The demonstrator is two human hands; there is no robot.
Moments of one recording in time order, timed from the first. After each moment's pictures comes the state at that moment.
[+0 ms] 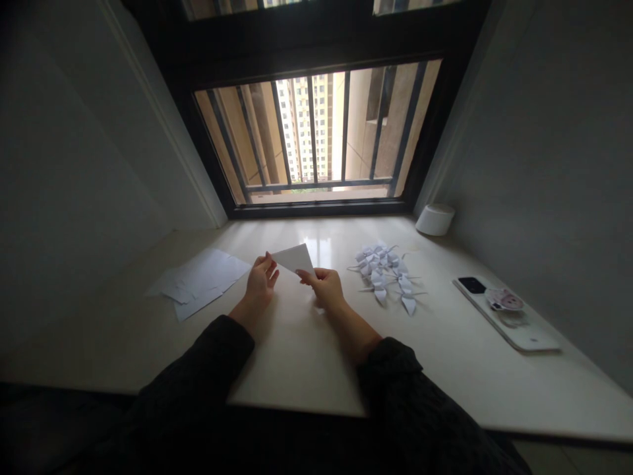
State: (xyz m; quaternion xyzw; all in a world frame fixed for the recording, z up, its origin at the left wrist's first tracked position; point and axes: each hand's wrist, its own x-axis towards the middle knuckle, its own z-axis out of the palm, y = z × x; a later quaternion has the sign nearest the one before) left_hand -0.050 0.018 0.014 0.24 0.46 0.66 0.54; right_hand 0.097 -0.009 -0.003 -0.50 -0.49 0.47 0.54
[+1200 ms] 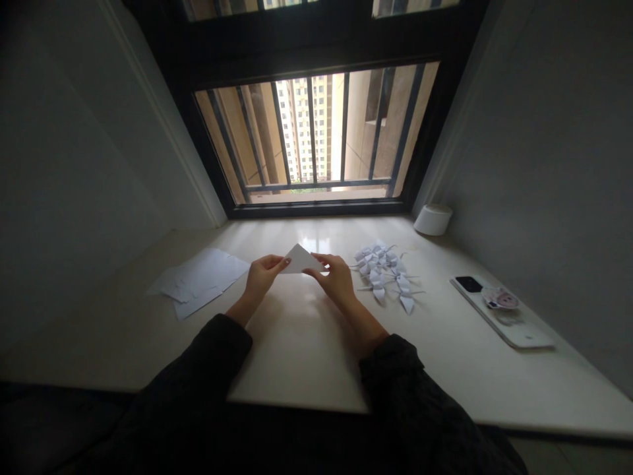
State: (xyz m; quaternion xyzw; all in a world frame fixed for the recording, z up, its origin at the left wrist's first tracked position) left_hand -0.064 0.021 0.011 0.52 0.49 0.55 0.44; right_hand 0.123 0.004 0.000 -0.51 -0.65 0.21 0.52
